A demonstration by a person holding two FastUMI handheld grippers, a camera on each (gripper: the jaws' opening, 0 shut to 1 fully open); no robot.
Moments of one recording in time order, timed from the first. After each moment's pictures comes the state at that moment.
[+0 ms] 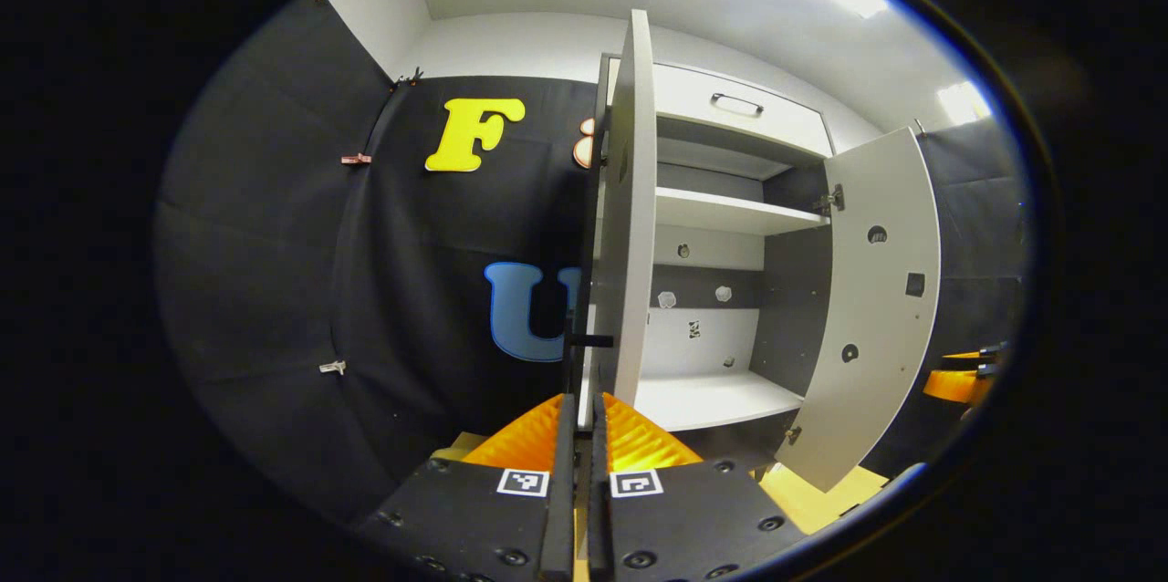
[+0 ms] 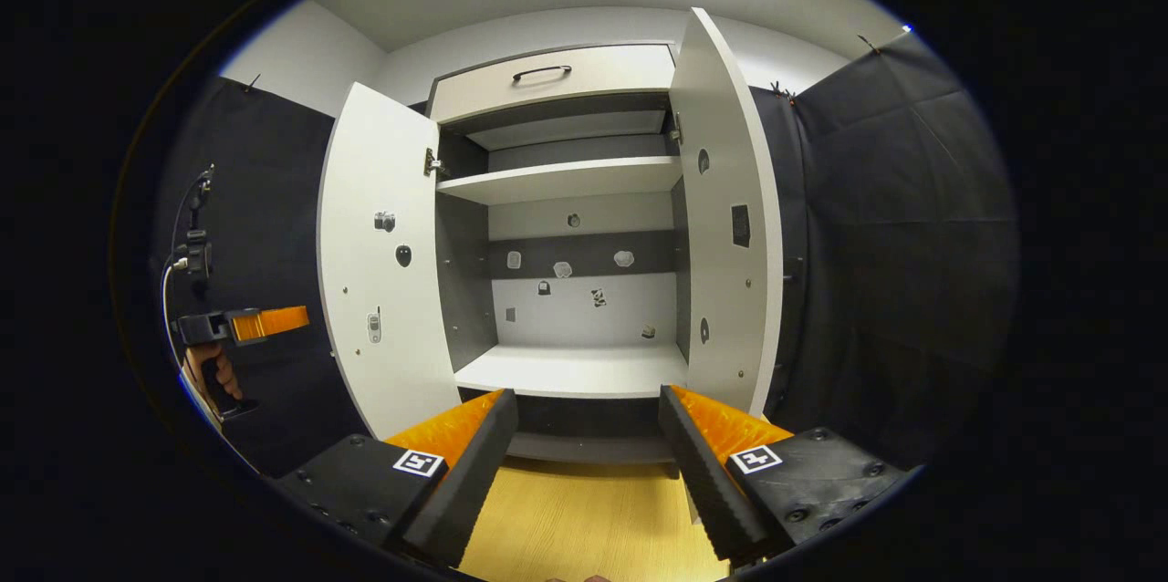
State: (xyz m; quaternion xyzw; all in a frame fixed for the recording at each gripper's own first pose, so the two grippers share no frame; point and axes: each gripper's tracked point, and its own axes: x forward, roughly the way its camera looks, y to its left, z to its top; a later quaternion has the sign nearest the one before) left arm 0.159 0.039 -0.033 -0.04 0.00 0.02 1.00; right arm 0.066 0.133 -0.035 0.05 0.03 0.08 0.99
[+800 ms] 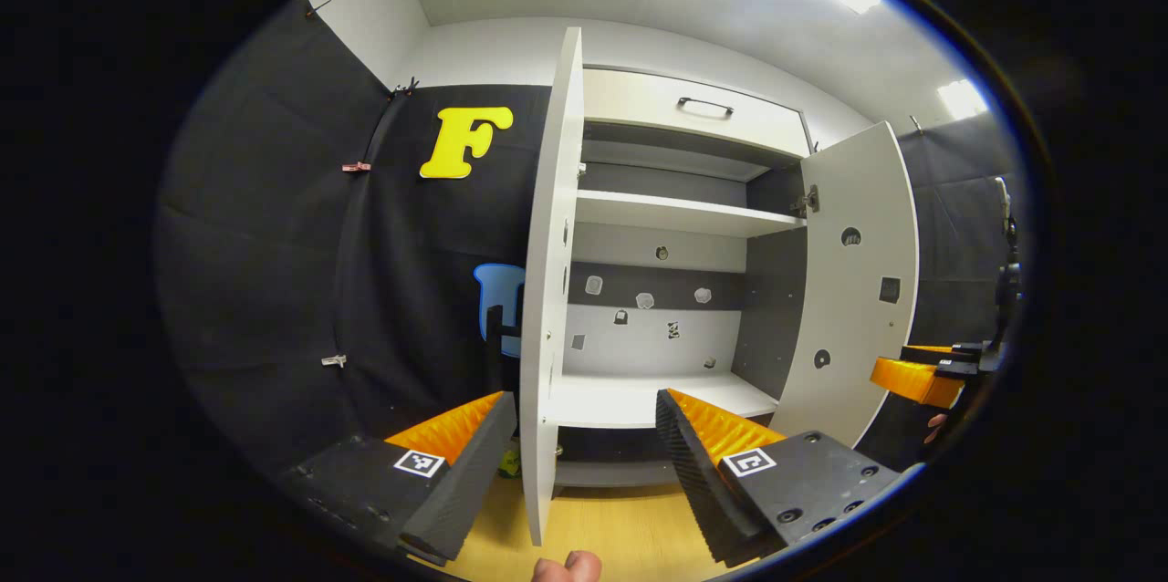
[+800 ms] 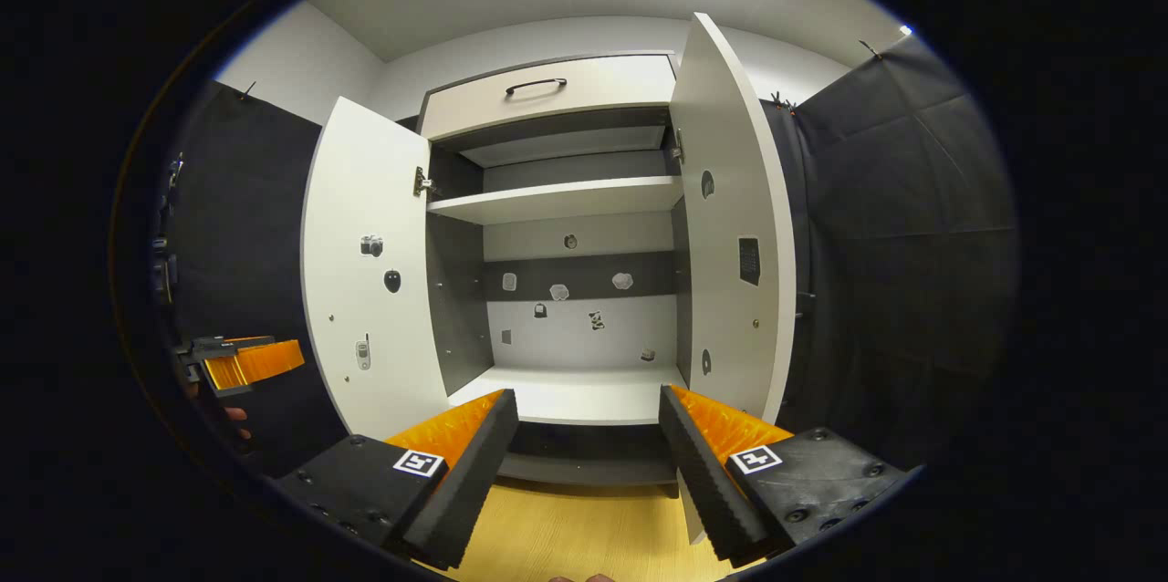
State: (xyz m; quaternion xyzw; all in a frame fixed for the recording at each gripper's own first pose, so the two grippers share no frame) left arm 0.150 0.009 -0.028 -0.03 0.01 0.03 1.00; right arm 0.099 0.128 -0.012 0.06 0.01 0.07 1.00
